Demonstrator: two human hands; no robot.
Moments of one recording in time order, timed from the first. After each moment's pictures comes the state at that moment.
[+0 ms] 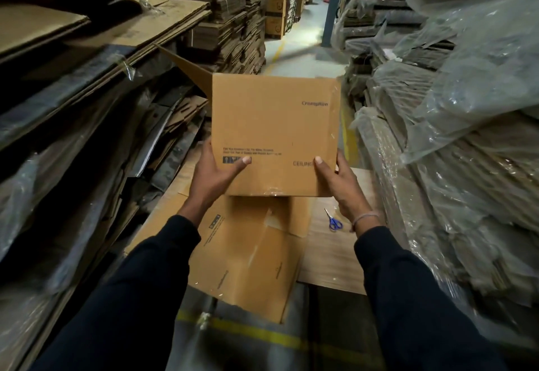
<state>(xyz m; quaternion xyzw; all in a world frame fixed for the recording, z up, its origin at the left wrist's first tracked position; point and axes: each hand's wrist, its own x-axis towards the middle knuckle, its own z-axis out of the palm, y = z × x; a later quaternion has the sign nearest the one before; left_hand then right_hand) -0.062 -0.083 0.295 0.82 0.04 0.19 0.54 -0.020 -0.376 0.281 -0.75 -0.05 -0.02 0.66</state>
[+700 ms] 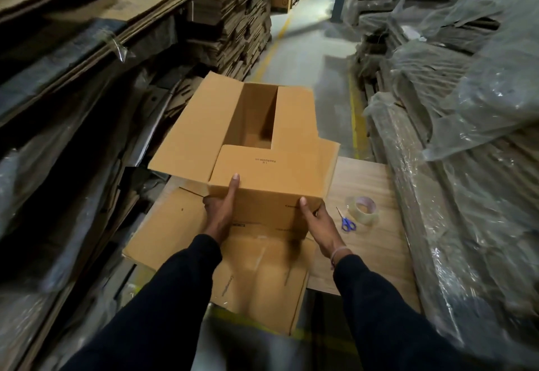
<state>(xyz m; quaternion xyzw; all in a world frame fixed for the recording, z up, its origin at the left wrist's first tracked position) -0.019 -0.083 0.185 0.65 0.36 -0.02 0.67 -0.011 -0.323 0.160 -0.75 0.07 0.13 0.64</state>
